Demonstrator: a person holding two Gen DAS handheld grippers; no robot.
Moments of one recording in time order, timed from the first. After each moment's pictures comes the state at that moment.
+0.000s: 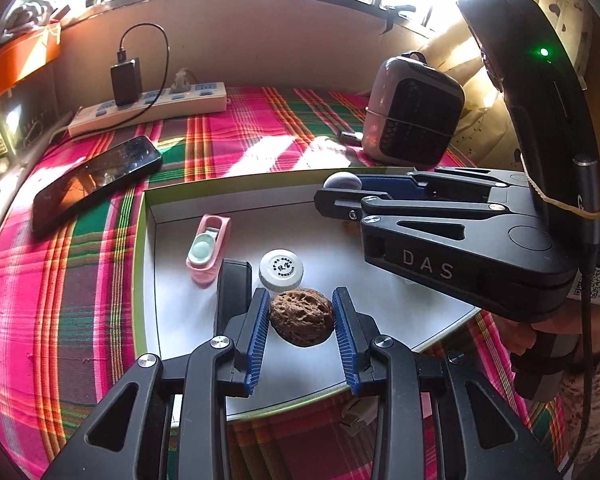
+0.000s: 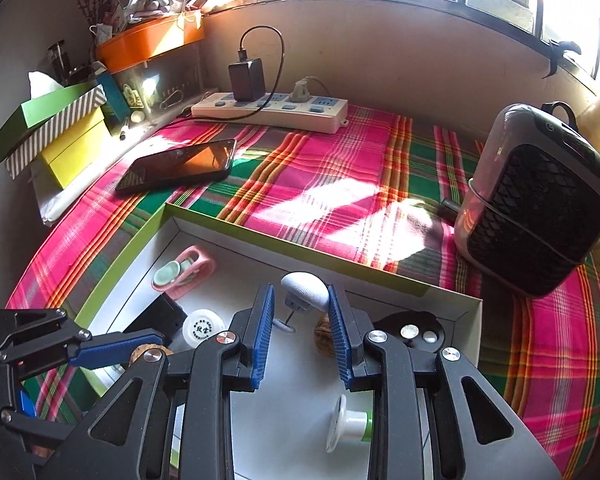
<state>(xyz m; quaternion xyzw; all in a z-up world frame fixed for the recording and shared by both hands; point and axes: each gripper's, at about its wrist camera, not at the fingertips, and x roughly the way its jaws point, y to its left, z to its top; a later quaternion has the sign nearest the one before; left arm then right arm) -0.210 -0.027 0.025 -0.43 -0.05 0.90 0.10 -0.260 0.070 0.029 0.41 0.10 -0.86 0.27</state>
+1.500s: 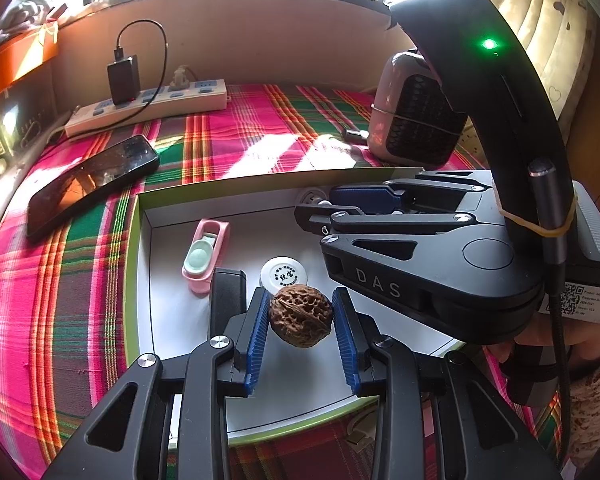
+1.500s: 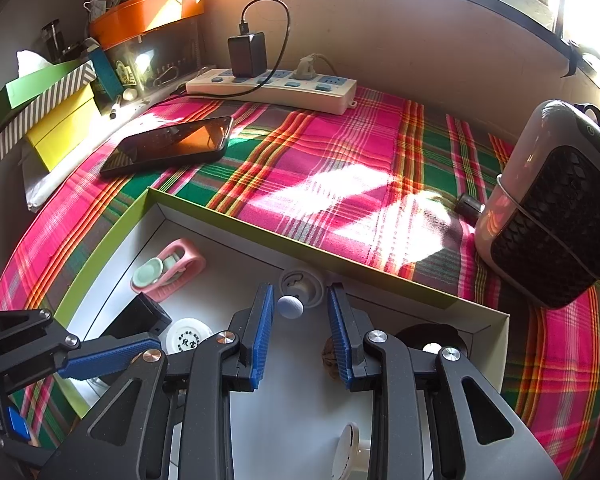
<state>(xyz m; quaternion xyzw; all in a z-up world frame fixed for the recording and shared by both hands) -0.219 -0.025 0.020 -0.43 -0.05 0.90 0.09 -0.273 0.055 0.017 0.43 0.13 -0.85 0.26</state>
